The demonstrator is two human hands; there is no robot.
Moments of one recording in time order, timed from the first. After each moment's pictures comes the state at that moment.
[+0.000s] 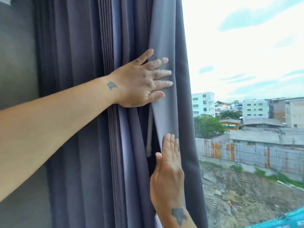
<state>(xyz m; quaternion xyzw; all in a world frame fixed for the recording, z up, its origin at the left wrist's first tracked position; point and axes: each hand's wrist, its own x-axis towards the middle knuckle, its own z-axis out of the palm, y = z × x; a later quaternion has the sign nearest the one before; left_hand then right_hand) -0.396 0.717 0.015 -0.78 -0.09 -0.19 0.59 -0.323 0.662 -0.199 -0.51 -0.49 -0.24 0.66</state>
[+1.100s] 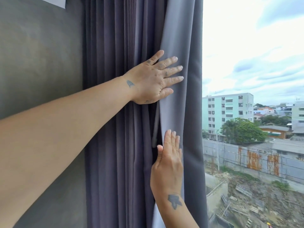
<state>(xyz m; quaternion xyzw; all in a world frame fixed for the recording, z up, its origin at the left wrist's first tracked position) -0.480 0.860 0.015 -0.76 -0.20 -0.15 0.60 -0.416 0.833 -0.197 -0.49 -0.54 -0.16 0.66</state>
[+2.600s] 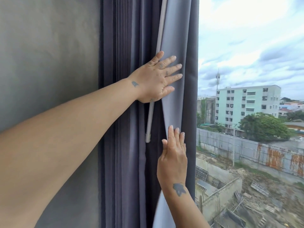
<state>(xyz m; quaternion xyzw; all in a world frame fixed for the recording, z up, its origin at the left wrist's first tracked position) -0.569 1.074 -0.007 -0.78 -0.27 -0.14 0.55 -0.492 1.037 -0.211 -0.50 -0.57 -0.11 0.64</state>
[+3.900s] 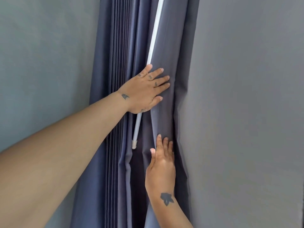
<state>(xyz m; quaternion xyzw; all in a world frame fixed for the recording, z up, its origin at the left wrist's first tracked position) -0.705 1.325 -0.015 -0.76 -0.26 -0.18 0.58 -0.630 1.287 -0.212 -0.51 -0.55 -0.17 0.64</state>
